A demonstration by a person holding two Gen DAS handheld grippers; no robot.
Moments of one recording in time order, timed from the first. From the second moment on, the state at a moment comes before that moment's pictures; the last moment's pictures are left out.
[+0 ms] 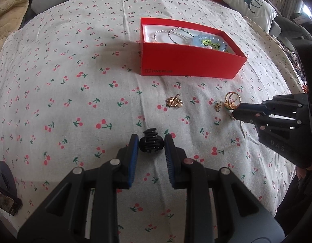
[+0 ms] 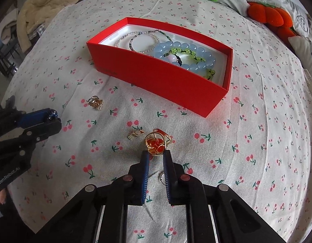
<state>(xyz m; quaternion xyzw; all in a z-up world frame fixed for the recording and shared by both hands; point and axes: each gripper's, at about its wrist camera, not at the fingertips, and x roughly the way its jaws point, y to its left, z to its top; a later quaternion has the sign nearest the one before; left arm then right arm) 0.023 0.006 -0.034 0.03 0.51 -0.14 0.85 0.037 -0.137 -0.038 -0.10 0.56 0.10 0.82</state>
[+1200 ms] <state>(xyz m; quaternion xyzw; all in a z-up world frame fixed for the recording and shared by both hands) 0.026 0.006 -0.029 0.02 0.51 -0.14 0.85 0.052 -0.168 -0.024 0.01 0.57 0.12 0.81</state>
